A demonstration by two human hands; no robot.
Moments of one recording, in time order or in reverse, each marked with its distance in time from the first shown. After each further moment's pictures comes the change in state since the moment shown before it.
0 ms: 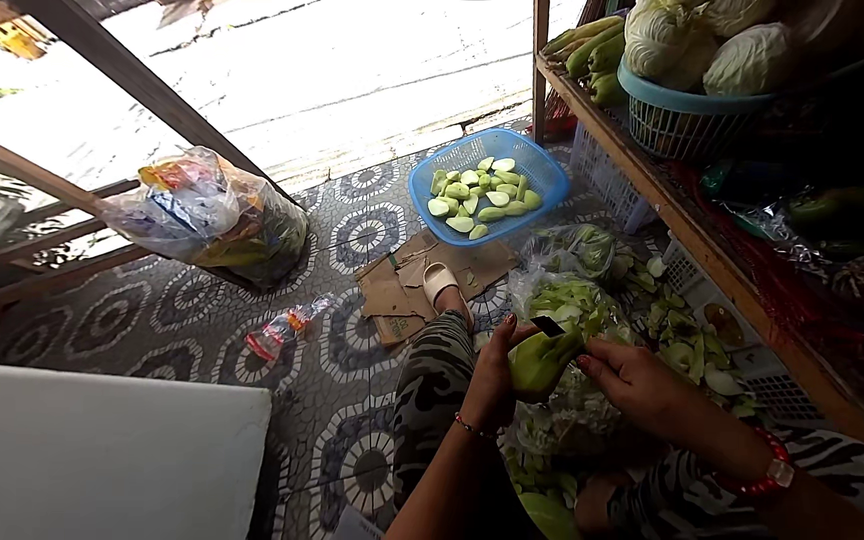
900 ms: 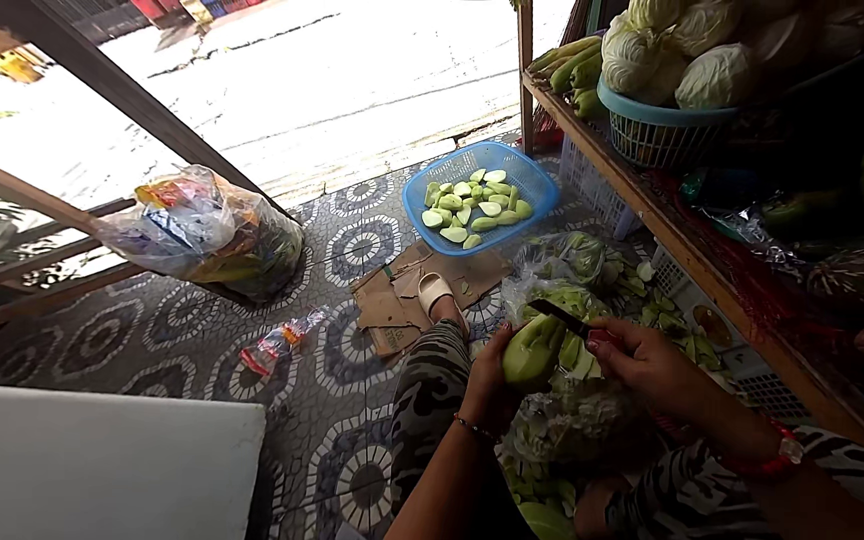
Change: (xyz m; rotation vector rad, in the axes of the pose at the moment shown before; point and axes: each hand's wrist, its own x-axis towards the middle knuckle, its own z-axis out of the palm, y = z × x) left_hand 0.006 0.002 0.012 -0.240 0.067 -0.140; right_hand -0.003 0.008 -0.018 0.325 0.170 -0.029
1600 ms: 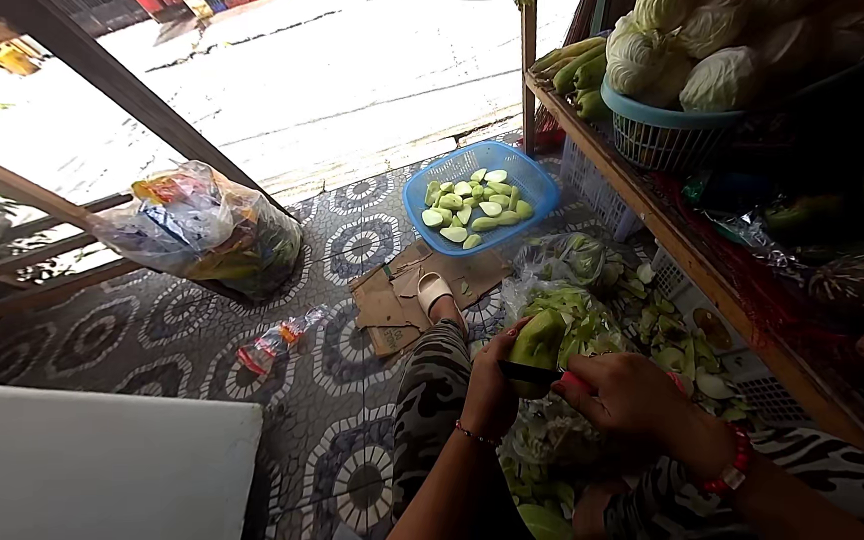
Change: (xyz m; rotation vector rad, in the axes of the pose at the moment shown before) left_hand 0.001 -0.007 -0.004 0.054 -0.024 0.215; right_hand 0.001 0.020 0.032 -0.760 0.112 -0.580
